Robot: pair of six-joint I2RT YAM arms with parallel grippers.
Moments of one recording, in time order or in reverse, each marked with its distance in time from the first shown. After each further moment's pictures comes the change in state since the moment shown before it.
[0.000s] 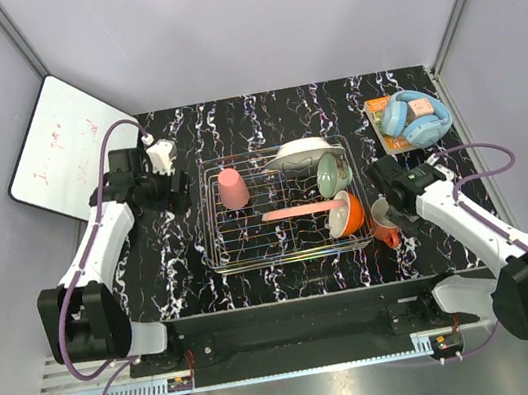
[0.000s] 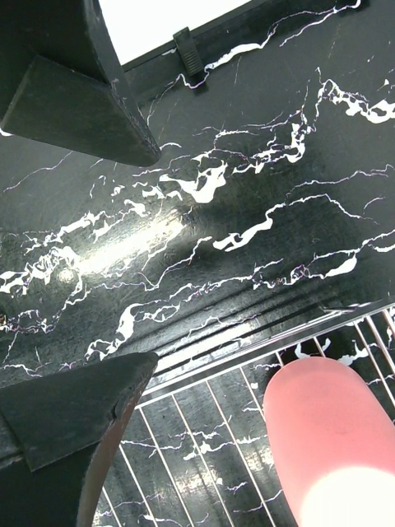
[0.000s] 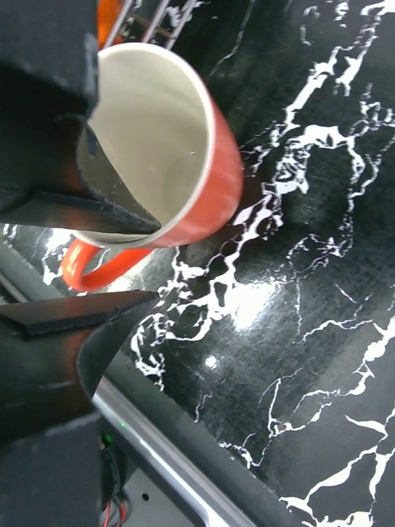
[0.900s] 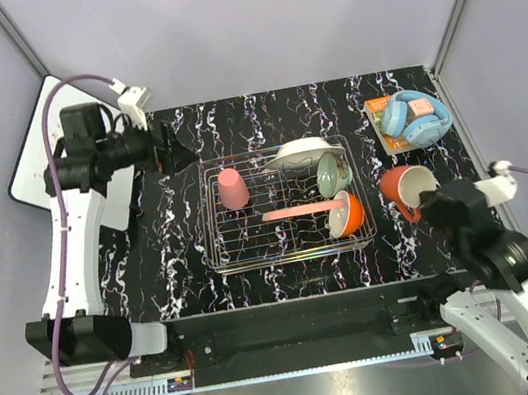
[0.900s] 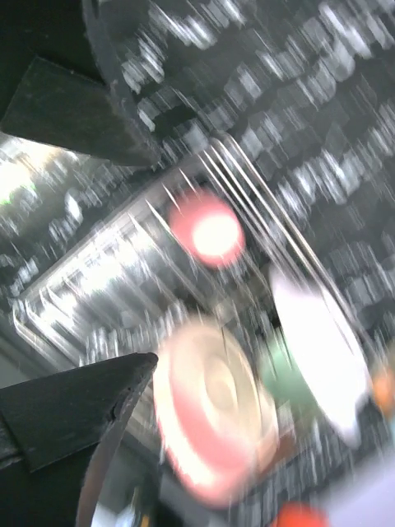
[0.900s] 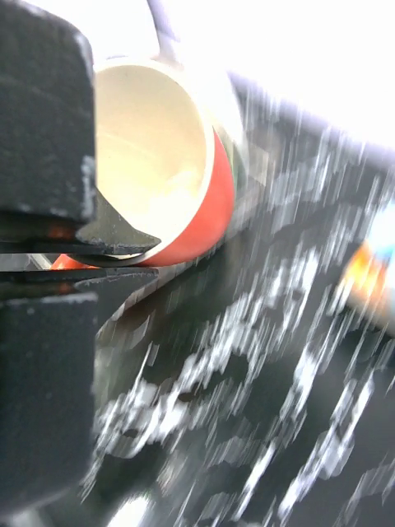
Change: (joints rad) left arm 0.007 -0.019 0.483 -0.262 0.436 -0.131; right arm 0.000 -0.619 0.002 0.111 0.061 -0.115
